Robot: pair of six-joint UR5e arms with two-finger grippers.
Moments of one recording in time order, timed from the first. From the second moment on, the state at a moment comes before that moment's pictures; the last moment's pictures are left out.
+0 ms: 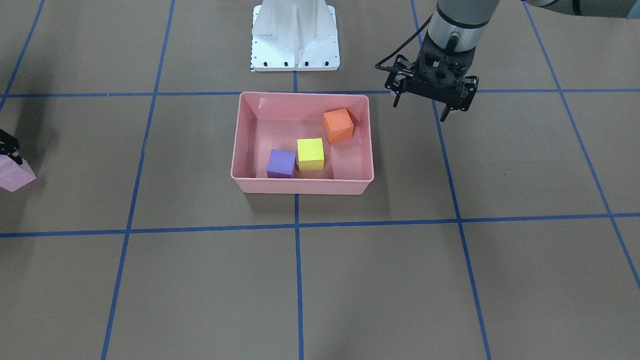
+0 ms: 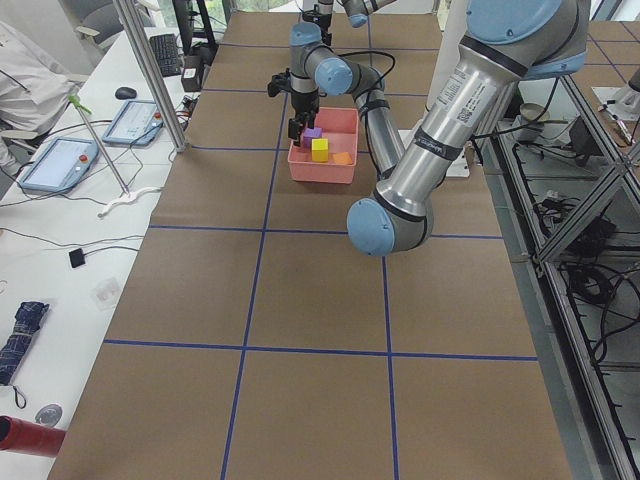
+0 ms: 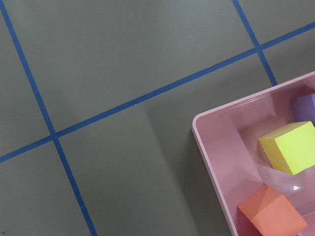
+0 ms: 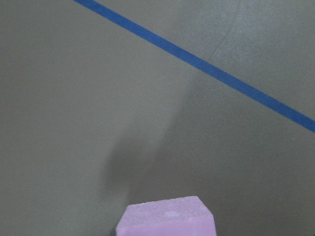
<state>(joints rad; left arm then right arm) -0.82 -2.16 -2.06 -1.15 -2.07 -0.55 1.12 -1.72 1.51 -0.79 2.22 0.19</state>
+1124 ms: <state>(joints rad) -0.84 -2.11 -2.07 -1.19 -2.07 -0.52 1.08 -1.63 1.61 -0.82 2.21 0.54</state>
